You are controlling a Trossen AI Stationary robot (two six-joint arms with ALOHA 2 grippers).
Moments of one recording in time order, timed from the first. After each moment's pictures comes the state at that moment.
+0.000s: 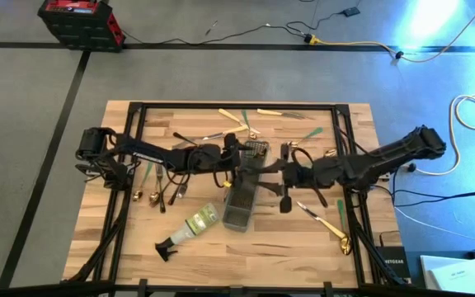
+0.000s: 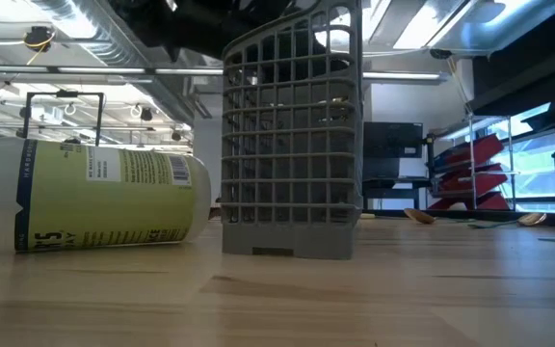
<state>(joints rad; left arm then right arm) 0.02 1.69 0.98 0.53 -0.24 0.21 0.34 1.20 0.91 0.19 0.35 -0.03</state>
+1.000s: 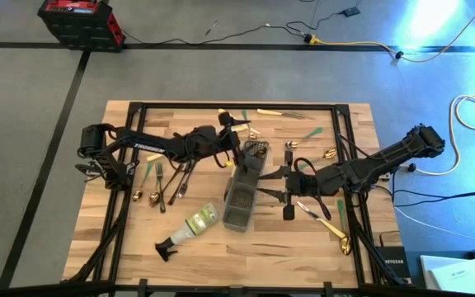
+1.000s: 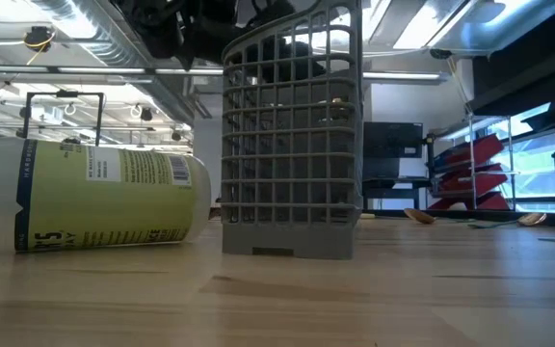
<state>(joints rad) 0.14 1.69 0.98 0.65 -0.31 0.43 0.41 1.20 0.91 0.15 0.43 -0.06</state>
